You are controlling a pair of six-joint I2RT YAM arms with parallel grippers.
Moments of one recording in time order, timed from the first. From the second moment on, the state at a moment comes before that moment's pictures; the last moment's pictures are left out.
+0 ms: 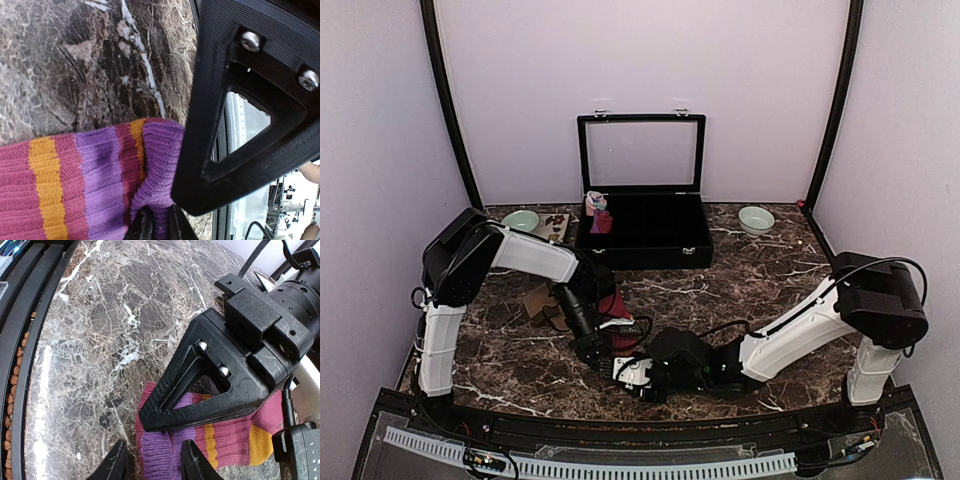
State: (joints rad) left arm -0.75 2.18 1.38 -1.08 0.87 0.84; right arm 1.34 1.85 0.79 0.46 0.09 -0.39
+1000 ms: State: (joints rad) left arm -0.75 2.18 1.38 -1.07 0.87 0.84; right arm 1.33 1.92 0.78 0.51 0.06 -0.35
